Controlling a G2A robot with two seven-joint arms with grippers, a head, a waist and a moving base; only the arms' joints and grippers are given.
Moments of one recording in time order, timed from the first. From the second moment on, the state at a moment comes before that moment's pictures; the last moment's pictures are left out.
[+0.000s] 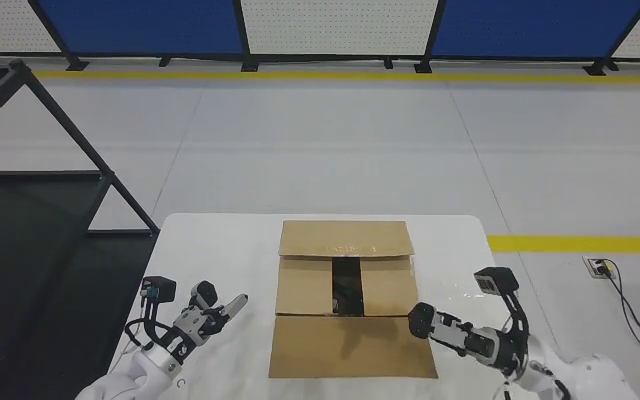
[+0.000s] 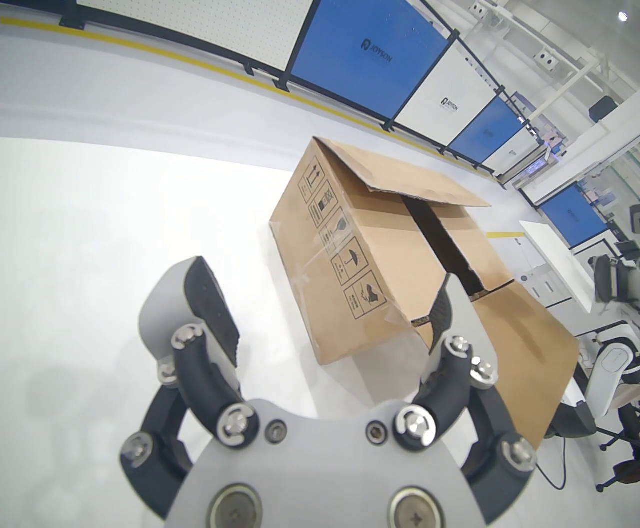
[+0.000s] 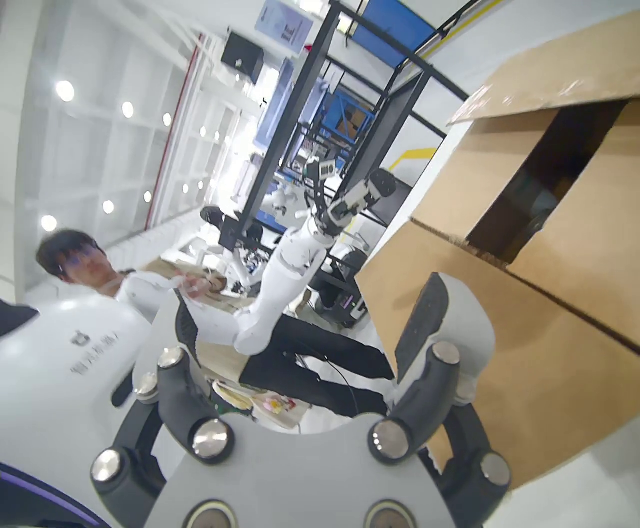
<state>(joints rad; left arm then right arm) 1.39 -1.14 -1.61 -1.80 0.62 -0.35 -0.37 -1.21 -1.00 1.50 -1.77 0.43 -0.32 0.97</state>
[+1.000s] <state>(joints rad) 1.43 -1.14 -1.64 -1.83 0.55 -0.37 -0.34 -0.92 -1.06 1.28 -1.52 0.49 0.15 0.50</state>
